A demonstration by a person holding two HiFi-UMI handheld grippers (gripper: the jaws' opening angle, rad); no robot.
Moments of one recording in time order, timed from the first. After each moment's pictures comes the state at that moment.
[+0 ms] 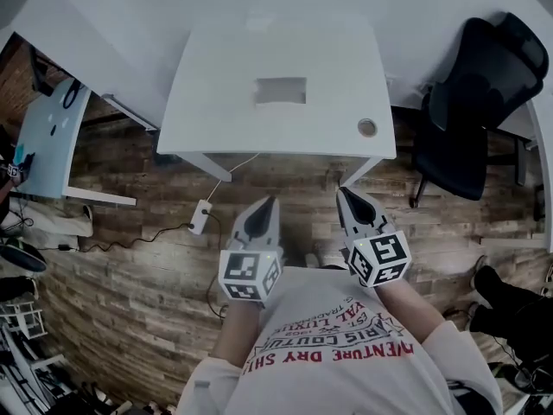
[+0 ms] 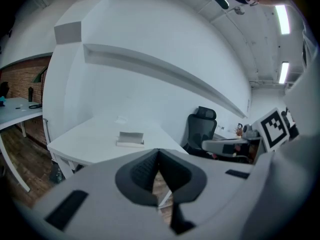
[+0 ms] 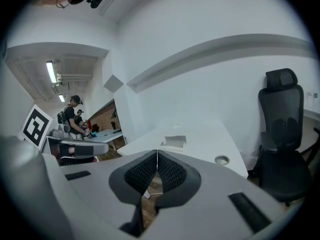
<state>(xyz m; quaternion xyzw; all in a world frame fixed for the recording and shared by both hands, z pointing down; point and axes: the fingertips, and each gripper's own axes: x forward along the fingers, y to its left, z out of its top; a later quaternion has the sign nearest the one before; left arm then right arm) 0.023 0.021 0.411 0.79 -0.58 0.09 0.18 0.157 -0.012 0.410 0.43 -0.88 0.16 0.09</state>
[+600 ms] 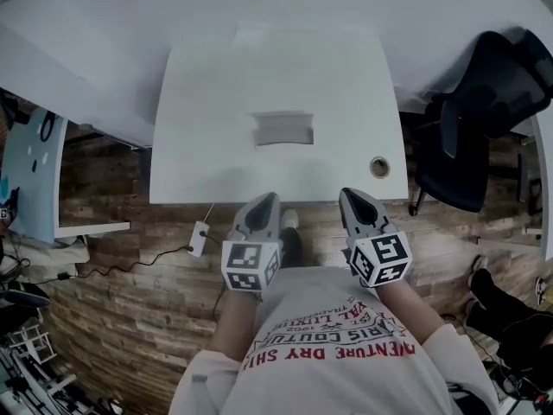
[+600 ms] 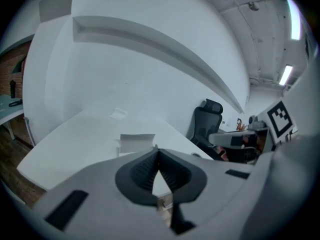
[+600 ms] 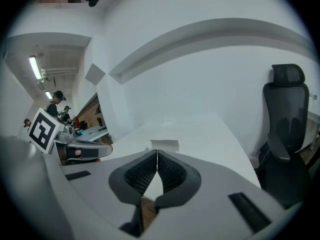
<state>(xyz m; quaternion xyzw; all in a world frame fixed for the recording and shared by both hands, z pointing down) -0.027 -0.144 0.456 0.80 -0.54 0.14 0.21 0.116 -0.158 0.435 0.47 -0.85 0.19 0.13</state>
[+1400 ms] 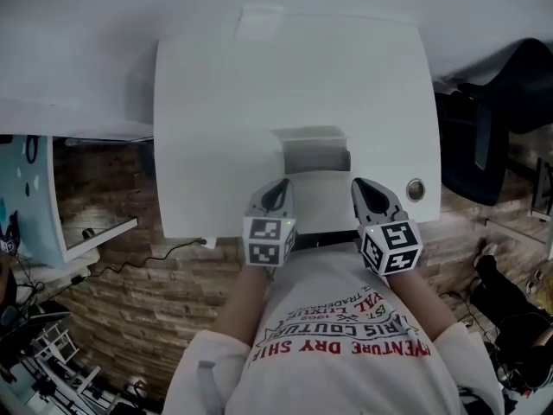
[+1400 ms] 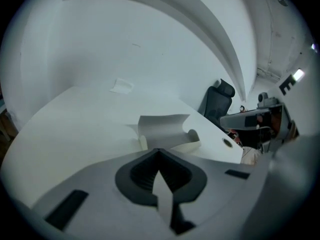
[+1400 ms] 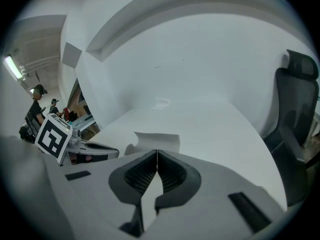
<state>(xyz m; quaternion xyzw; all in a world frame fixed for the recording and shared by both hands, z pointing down) -0.081 -0.271 0.566 0.79 -0.49 0.23 0.30 0.059 -0.279 0.505 0.47 -0.81 0.26 0.22</state>
